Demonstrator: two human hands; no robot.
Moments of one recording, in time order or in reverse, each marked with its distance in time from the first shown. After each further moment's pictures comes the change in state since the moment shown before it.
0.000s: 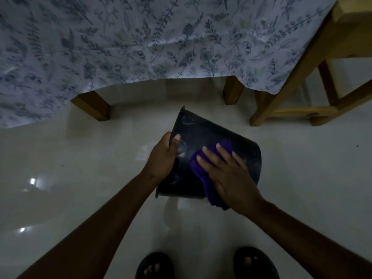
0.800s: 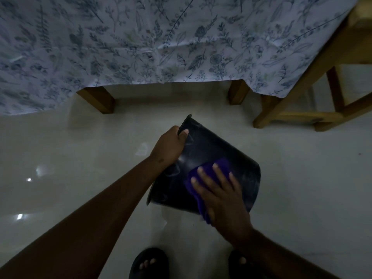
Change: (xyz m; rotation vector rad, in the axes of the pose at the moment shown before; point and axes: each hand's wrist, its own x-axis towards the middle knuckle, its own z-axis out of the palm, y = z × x) left_hand 0.027 0.010 0.001 0.291 -0.027 -0.069; right_hand -0.034 -0.043 0.021 0.034 0.052 -0.001
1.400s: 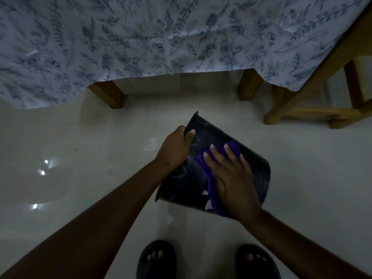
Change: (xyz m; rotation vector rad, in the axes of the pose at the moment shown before) left_hand -0.018 -0.014 0.003 -0.029 0.039 0.049; right_hand 0.031 0.010 -0.010 0.086 0.077 0.092
